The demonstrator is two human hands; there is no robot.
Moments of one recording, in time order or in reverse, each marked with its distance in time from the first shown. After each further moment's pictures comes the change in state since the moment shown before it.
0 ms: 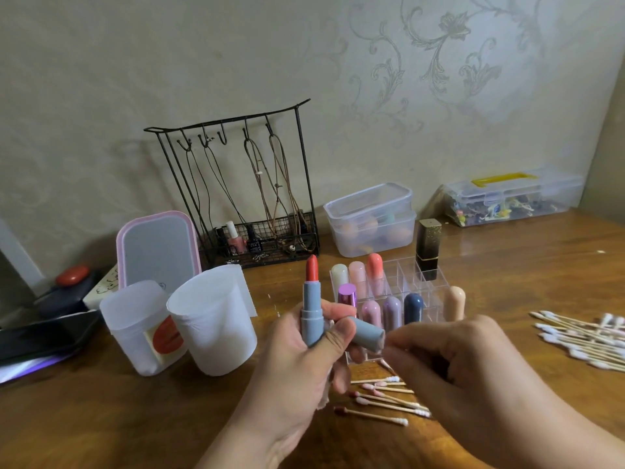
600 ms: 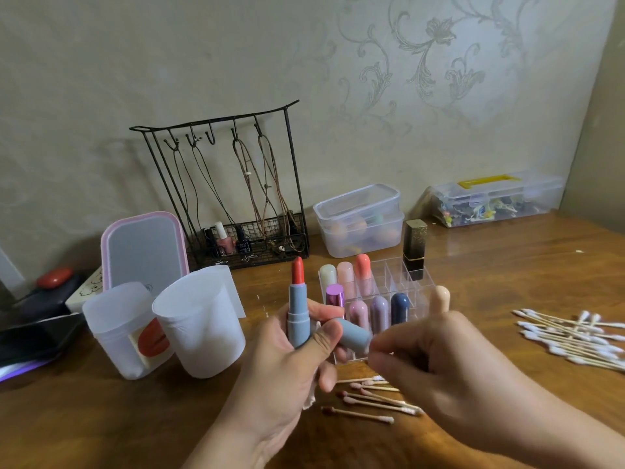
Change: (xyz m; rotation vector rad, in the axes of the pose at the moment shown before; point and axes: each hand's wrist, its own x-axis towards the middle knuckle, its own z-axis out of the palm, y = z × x) left_hand 0.003 -0.002 -0.001 -0.042 -0.023 0.017; right_hand 0.007 -0.003 -0.010 0.083 -0.267 0.148
